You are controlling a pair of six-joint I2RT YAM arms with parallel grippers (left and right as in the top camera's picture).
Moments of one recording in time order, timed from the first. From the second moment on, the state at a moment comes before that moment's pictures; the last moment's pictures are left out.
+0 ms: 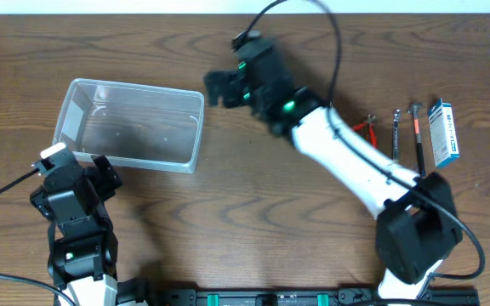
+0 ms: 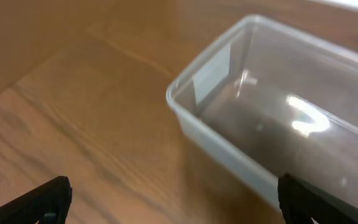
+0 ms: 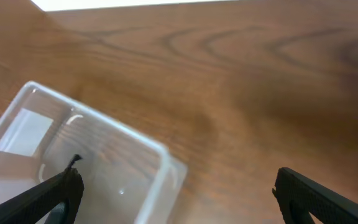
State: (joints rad) left arm 0.25 0.74 0.56 -0.44 -0.32 -0.14; right arm 0.68 1.90 1.55 -0.28 0.03 0.51
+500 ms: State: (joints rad) left arm 0.20 0.80 0.56 -0.49 -0.32 -0.14; right arm 0.86 1.94 1.56 -0.39 0.20 0.66
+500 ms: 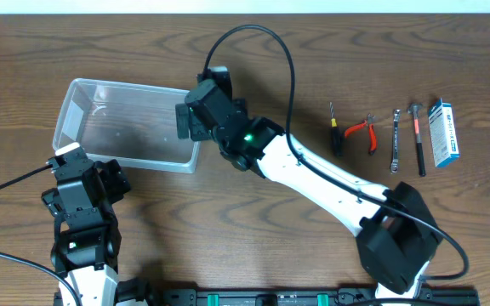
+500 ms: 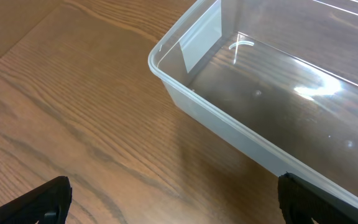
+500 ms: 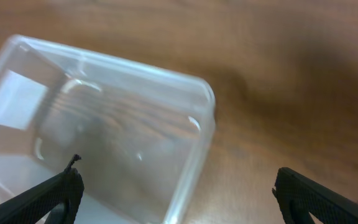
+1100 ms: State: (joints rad) left arm 0.20 0.80 0.56 -0.49 -0.32 -0.14; right arm 0.89 2.09 1.56 -0.41 0.13 0.89
